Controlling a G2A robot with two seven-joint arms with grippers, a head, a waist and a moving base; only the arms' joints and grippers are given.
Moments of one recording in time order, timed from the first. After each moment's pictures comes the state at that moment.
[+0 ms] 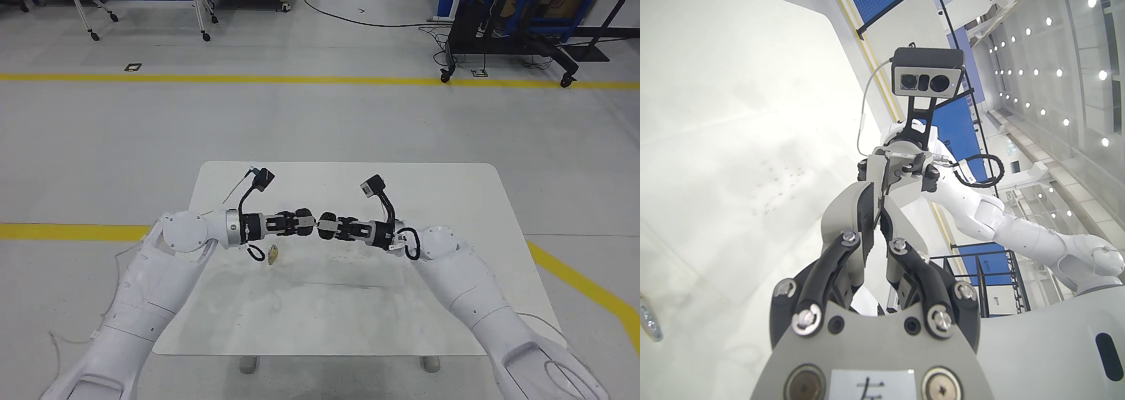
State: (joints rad) left arm 0.93 -1.15 -1.04 -1.26 -0.18 -0.33 -1.06; right arm -0.93 -1.30 0.96 -0.95 0.43 -0.73 1.04
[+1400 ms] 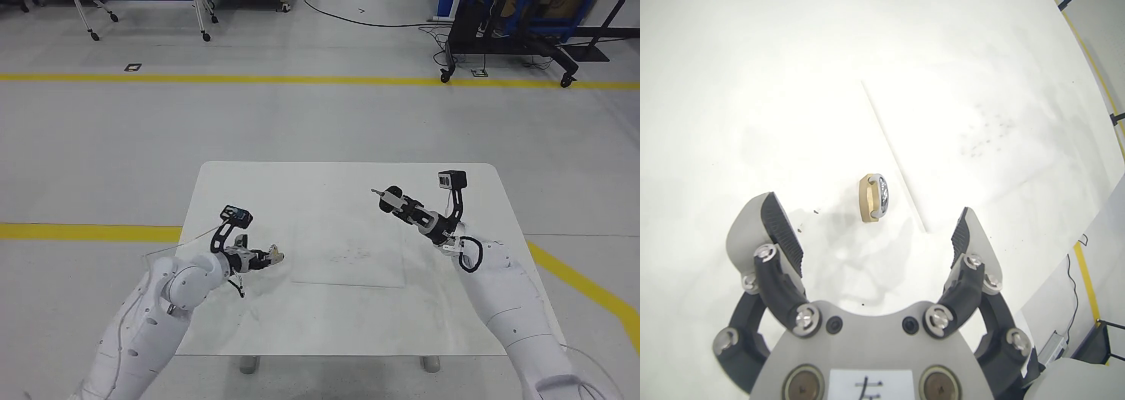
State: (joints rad) left arm 1.26 -1.06 -1.15 -1.55 0.74 -0.18 -0.78; right arm -1.12 -1.19 1.28 -1.07 0.38 -0.92 0.88
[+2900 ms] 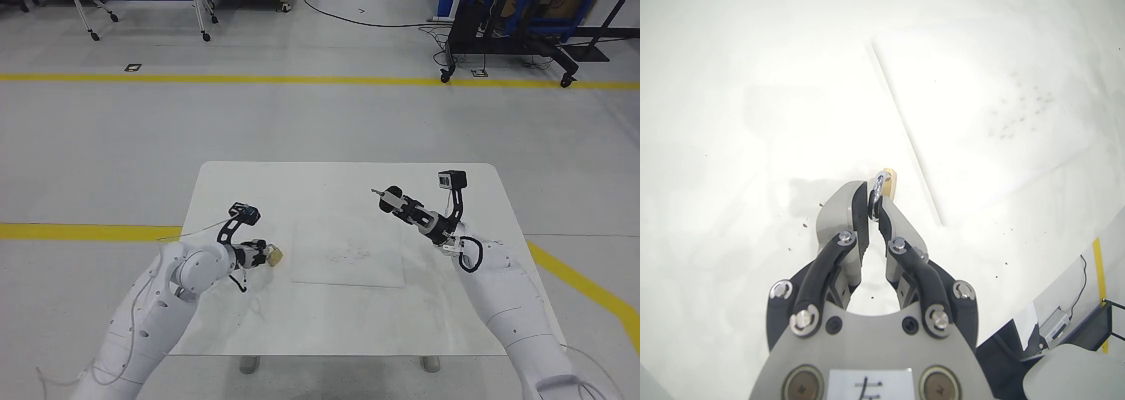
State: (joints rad) left arm 1.15 -1.08 -1.09 -1.47 0.73 -0.13 -0.92; right arm -1.12 -1.19 1.28 -1.07 0.38 -0.92 0.88
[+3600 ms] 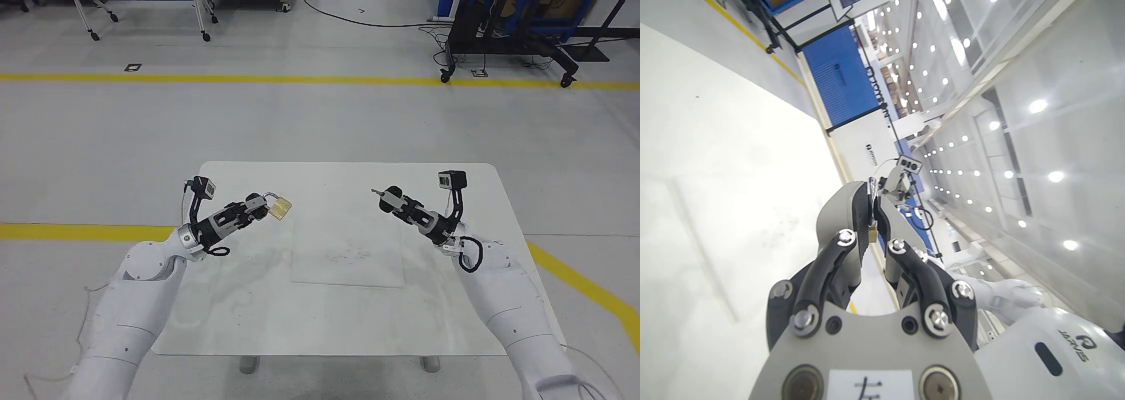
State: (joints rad) left arm 1.09 -1.13 -1.25 -1.14 -0.52 -0.49 -0.98; right arm -1.12 -1.19 1.28 -1.07 0.38 -0.92 0.88
